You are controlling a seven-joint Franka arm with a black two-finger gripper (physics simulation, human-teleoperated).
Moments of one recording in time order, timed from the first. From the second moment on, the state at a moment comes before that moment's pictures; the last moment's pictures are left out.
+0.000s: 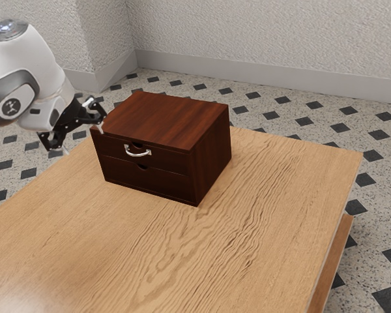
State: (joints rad) arm 2.90 0.46 -2.90 -2.31 0.30 2.20 1.95
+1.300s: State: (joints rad) arm 2.91 0.10 -2.81 -2.36 0.29 2.83 1.93
